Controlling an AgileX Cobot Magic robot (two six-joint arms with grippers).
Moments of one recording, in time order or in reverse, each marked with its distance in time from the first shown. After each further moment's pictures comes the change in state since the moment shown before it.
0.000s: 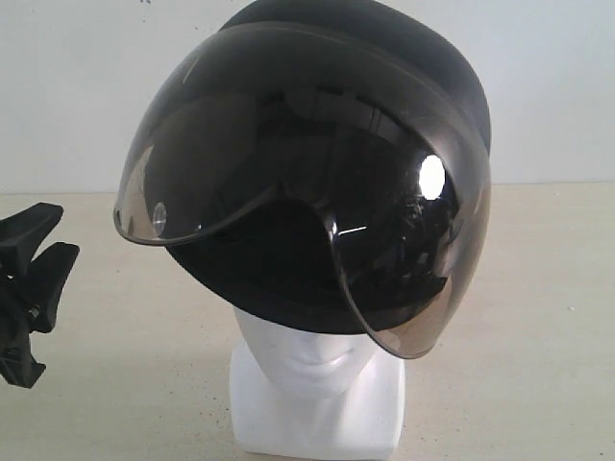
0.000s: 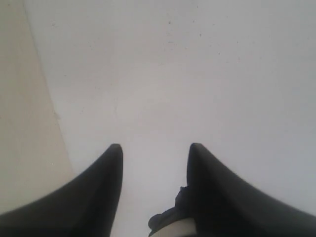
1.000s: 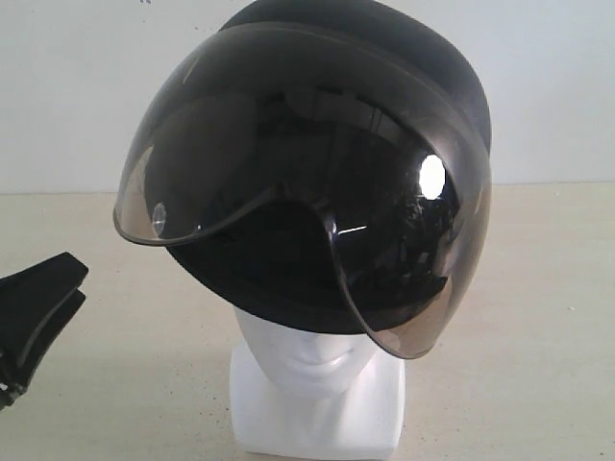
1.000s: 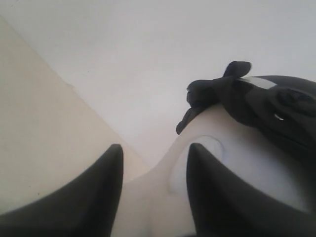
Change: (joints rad) left arm 0.000 -0.130 0.147 0.261 0.001 0.360; right arm 0.000 0.000 0.000 0.000 0.000 0.000
